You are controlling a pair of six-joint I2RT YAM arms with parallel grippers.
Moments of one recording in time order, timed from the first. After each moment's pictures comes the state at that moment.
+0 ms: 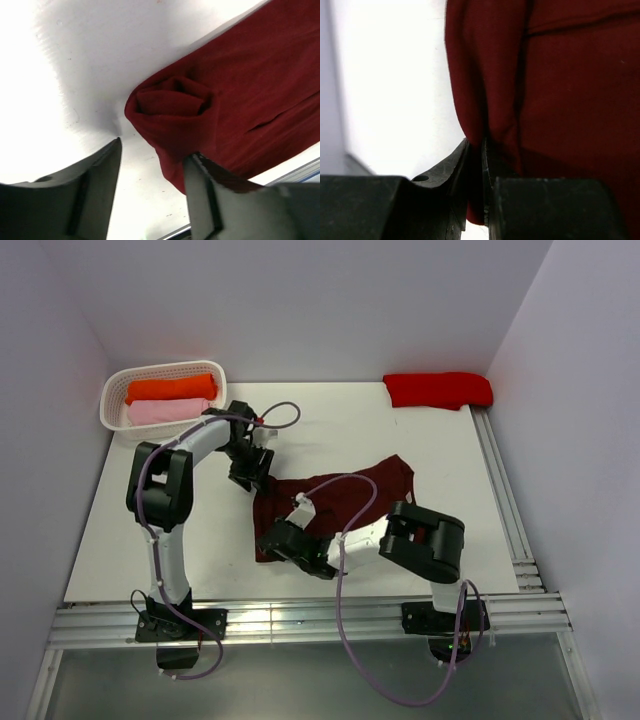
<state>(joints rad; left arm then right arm) -0.30 2.07 1.55 -0.93 0.32 0.09 1.24 1.90 0.92 0.31 0.44 1.27</state>
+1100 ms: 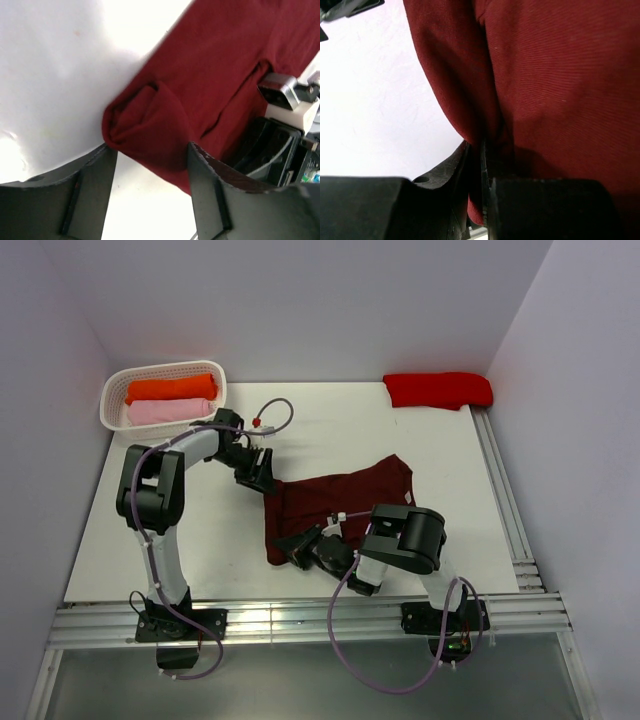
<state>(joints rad) -0.23 2.00 1.37 -0.70 0.71 0.15 1.16 2.03 0.46 1.28 0.28 1.75</state>
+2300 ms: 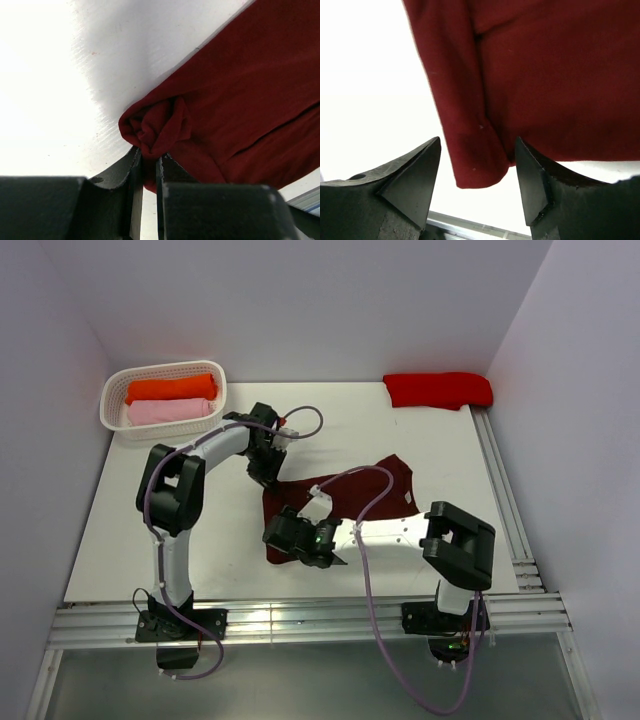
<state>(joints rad) -0.42 2.06 1.55 -0.84 0.24 0.09 1.24 1.72 1.03 -0.31 0.51 1.51</state>
